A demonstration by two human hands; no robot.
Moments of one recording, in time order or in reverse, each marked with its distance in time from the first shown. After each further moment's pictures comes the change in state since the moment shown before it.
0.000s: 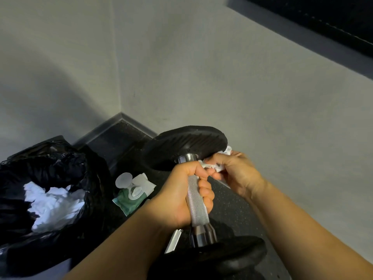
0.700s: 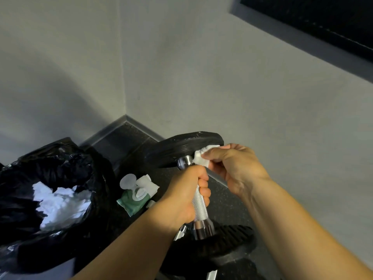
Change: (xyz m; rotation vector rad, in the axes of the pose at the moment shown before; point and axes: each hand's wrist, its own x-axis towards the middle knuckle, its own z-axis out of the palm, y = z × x) left_hand 0.012 -0.006 0.001 0.137 0.259 0.186; right_hand -0.027 -0.023 0.034 0.136 0.152 -0.022
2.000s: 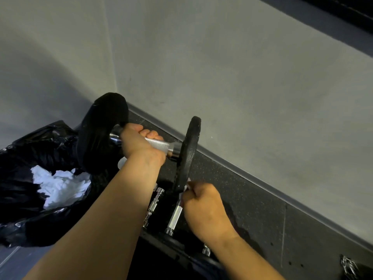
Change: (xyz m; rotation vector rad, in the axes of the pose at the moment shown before) left_hand 0.013 0.044 -0.039 -0.807 0.293 0.325; right_hand -0.077 0.099 -0.002 -0.738 -0.094 -0.134
